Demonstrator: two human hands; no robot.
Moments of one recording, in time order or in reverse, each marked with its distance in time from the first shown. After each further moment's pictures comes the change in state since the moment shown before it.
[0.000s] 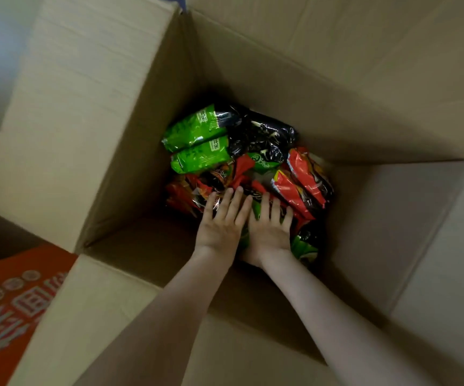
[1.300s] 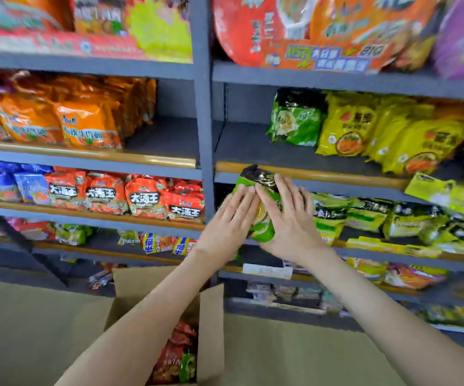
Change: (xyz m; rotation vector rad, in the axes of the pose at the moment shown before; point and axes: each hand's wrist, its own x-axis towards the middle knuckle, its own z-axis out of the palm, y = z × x) left_hand -0.539 0.213 -0.512 0.388 1.648 0.489; right_hand -0.744 0.330 -0.278 0.043 1.474 0.266
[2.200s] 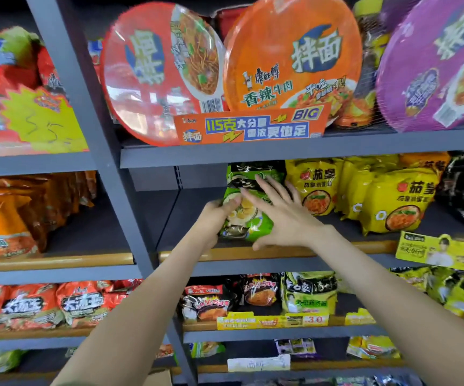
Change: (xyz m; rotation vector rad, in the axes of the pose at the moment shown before) left_hand 0.242 -0.043 0.086 -1.764 -0.287 -0.948; right_hand 0.147 0.191 0.027 -0.054 -0.225 -0.059
